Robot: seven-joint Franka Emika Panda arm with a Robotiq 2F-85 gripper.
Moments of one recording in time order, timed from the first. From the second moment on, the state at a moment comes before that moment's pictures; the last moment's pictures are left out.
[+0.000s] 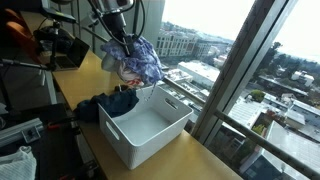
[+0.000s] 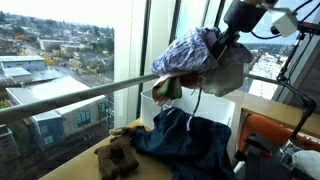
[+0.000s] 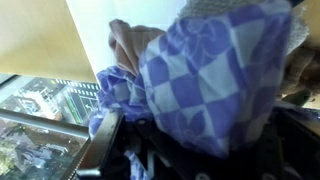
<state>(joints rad) 0.08 -0.16 0.18 -2.29 -0.50 2.36 0.51</state>
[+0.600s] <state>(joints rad) 0.02 0.01 0.09 -2.29 -0.53 2.42 0.49</state>
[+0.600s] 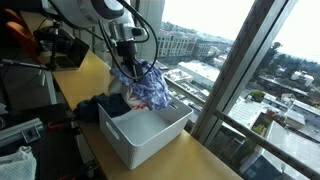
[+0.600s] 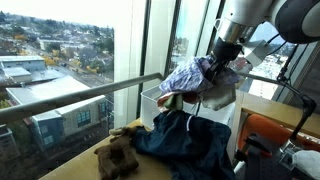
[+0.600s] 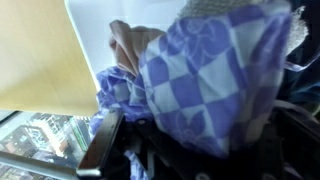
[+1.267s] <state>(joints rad) 0.15 0.40 0.01 -2.15 -0.78 2.44 0.75</state>
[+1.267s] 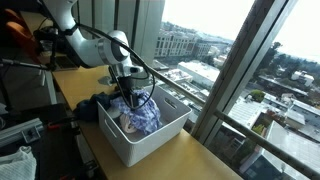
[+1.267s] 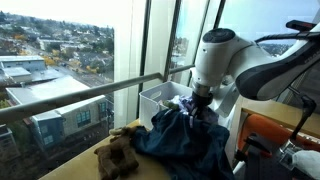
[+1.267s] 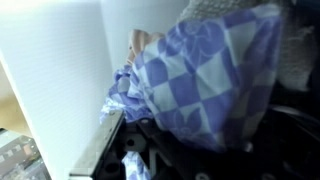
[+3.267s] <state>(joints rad) 0.22 0.70 0.22 -1.90 -0.78 2.81 0.44</state>
